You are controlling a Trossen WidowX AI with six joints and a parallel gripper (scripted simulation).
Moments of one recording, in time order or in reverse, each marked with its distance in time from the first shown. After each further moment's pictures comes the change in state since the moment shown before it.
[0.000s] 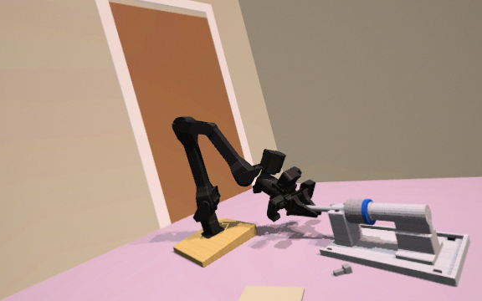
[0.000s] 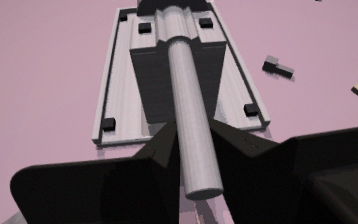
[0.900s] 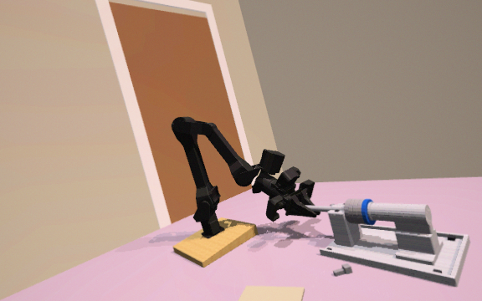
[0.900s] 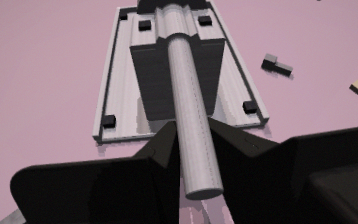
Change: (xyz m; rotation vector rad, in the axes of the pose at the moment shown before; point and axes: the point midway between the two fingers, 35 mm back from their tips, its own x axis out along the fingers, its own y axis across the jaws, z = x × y) arm -0.003 0.000 -0.002 0.000 0.000 0.000
